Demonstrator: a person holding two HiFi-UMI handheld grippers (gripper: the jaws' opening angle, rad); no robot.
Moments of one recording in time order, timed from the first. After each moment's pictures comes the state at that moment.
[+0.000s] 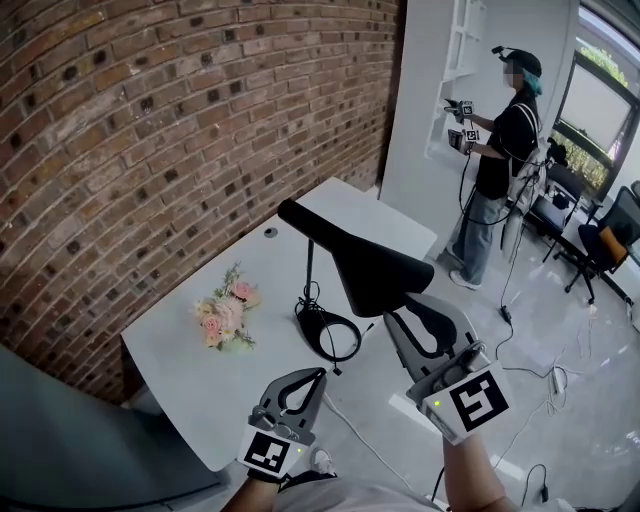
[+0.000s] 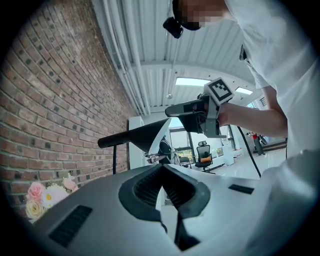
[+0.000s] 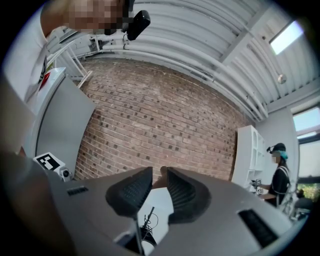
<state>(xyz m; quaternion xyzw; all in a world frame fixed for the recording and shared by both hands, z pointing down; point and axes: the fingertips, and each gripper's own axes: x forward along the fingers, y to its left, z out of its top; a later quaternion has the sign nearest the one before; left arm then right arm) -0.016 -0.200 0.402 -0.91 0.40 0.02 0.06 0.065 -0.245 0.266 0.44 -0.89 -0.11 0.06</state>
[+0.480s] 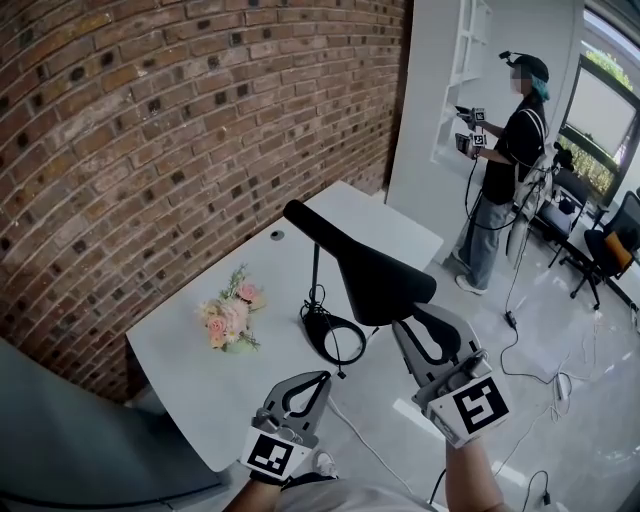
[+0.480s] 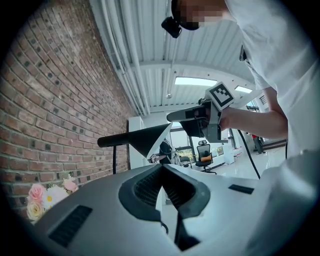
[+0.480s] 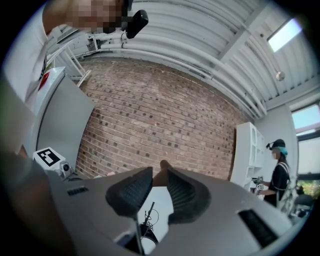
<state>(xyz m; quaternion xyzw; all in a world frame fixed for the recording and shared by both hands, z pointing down) -0.015 -0.197 0.404 -0.91 0.40 0.01 0.08 0.074 -0.244 0.284 0.44 -0.89 -0.10 0.07</state>
